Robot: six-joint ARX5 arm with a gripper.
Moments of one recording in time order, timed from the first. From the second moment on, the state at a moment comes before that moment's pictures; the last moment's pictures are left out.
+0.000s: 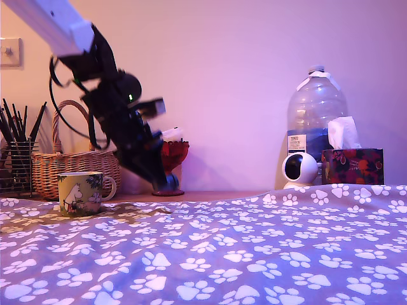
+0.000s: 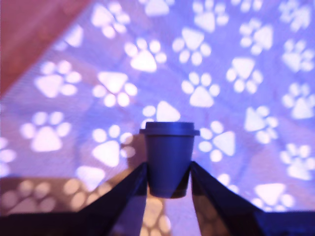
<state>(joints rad) -0.30 2.29 1.99 -0.81 0.41 0.47</state>
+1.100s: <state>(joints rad) -0.25 2.16 1.99 -0.90 0.28 0.29</state>
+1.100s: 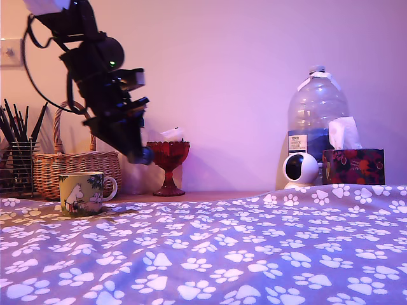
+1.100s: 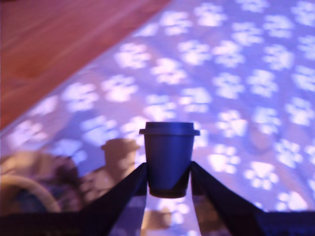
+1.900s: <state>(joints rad) -0.12 2.08 1.99 -0.91 0.12 0.15</state>
